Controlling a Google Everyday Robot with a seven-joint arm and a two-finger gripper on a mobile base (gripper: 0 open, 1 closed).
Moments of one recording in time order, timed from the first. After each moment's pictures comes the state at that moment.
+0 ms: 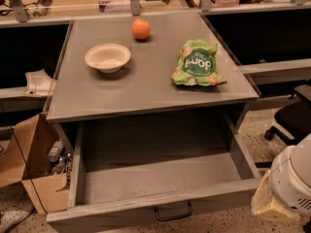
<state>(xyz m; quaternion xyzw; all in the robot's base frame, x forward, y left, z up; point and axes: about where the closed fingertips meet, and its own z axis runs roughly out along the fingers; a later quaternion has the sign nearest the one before) 0.283 -0.216 0.801 -0.55 0.83 0.06 0.05</state>
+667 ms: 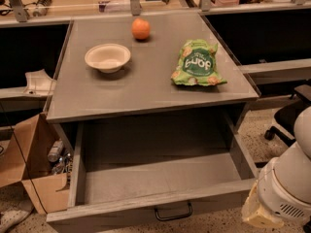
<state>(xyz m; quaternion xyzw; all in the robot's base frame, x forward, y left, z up) 0.283 -0.212 0.755 -0.55 0.83 0.09 0.04</state>
